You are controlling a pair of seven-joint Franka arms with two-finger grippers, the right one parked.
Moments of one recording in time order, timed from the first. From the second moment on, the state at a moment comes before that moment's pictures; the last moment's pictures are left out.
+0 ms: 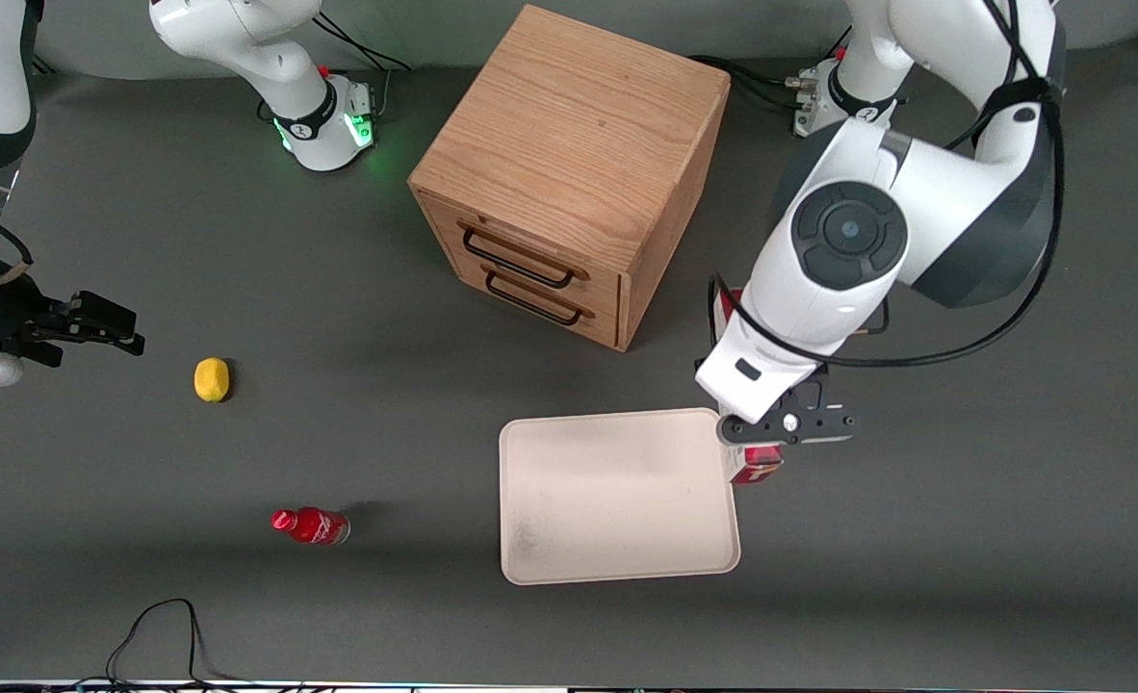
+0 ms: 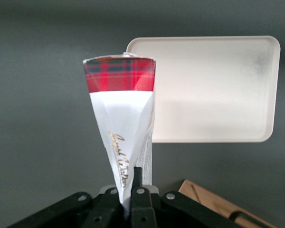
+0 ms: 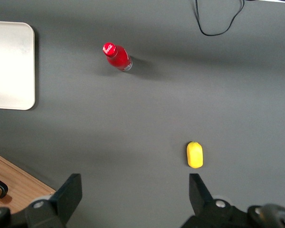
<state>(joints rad) -0.38 0.63 -0.16 -0.99 0.11 1.61 -0.58</state>
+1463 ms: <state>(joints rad) -0.37 1.00 -0.15 -1.01 0.20 2.04 -0.63</state>
